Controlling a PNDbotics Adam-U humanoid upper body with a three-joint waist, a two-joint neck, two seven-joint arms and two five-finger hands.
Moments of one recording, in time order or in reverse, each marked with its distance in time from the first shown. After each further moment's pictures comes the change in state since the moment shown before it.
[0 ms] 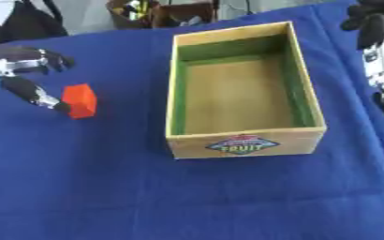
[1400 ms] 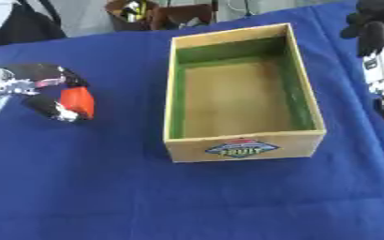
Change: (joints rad) left arm 0.000 -0.051 -0.027 0.031 -0.207 -0.029 0.128; right arm -0.001 0.000 0.000 0.000 -0.001 0.004 0.004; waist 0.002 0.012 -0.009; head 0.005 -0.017
